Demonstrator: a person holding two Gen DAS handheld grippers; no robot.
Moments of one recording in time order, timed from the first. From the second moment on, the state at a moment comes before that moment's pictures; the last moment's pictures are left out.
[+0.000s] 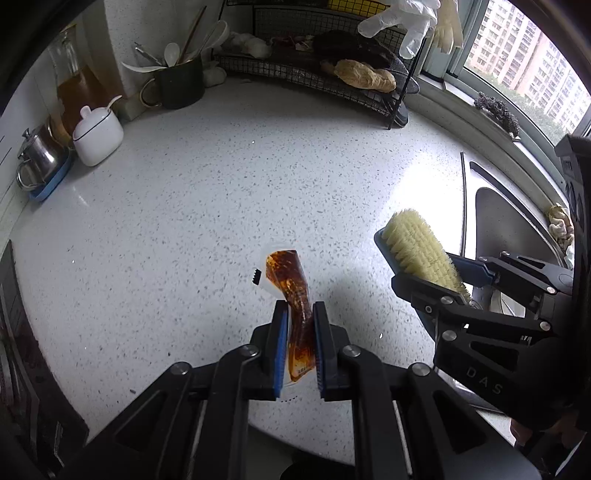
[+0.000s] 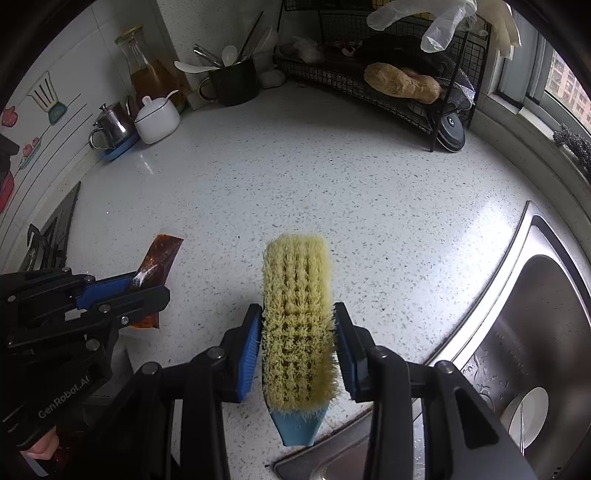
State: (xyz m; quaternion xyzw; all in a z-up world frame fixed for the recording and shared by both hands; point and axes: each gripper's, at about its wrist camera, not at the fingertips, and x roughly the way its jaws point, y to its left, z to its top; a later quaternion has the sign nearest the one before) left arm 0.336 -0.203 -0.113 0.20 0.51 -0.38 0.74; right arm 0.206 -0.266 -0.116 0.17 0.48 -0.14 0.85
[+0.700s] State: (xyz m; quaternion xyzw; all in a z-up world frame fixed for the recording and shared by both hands) left arm 0.227 -0.002 -0.089 0.16 0.50 -0.32 0.79; right arm 0.147 -0.094 -0.103 0.12 0.47 -0.05 0.87
